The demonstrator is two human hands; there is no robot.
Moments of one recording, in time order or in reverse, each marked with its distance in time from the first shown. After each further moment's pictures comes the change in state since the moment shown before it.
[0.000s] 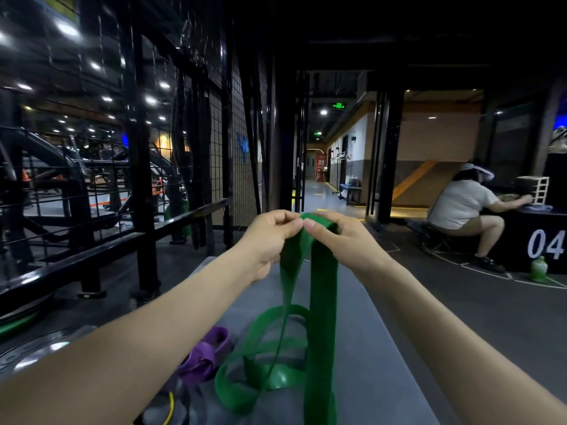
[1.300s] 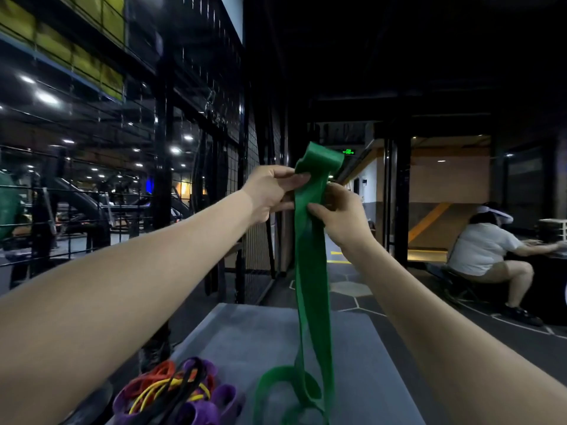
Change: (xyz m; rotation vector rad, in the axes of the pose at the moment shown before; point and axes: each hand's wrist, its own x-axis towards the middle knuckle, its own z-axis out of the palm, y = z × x) left_hand 0.035 0.138 -0.009 0.102 0.046 0.272; right_hand 0.078 -0.074 -0.013 0.146 0.285 -0.247
